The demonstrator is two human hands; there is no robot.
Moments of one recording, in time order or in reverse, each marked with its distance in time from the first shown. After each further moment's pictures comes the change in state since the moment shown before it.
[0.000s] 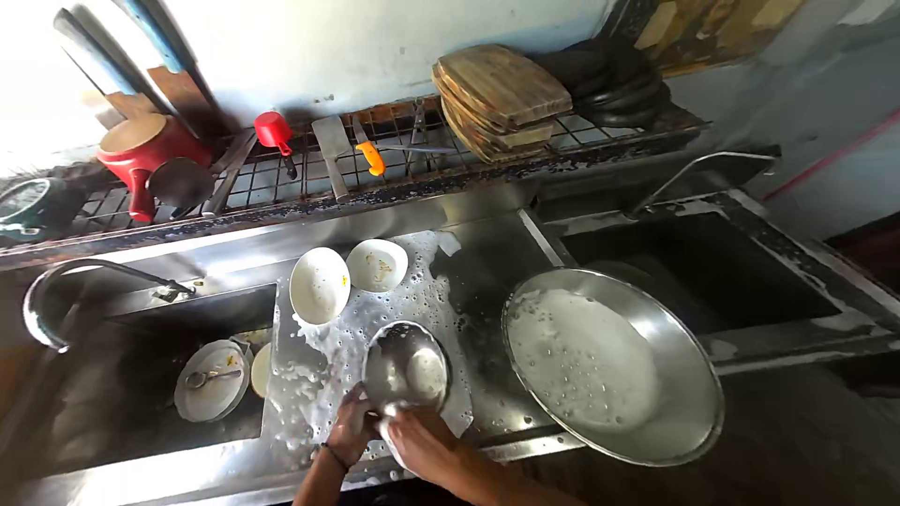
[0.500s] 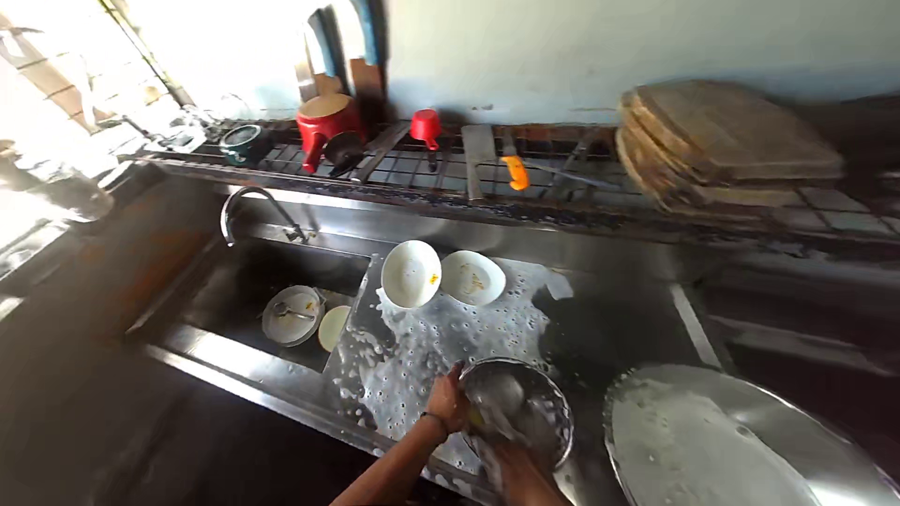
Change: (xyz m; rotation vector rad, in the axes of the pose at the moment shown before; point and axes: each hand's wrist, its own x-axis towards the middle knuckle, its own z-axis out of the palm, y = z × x) left_hand 0.031 -0.005 0.058 0.931 0.047 0.419; right_hand -0.032 0.077 0.014 -0.088 -0.314 0.210
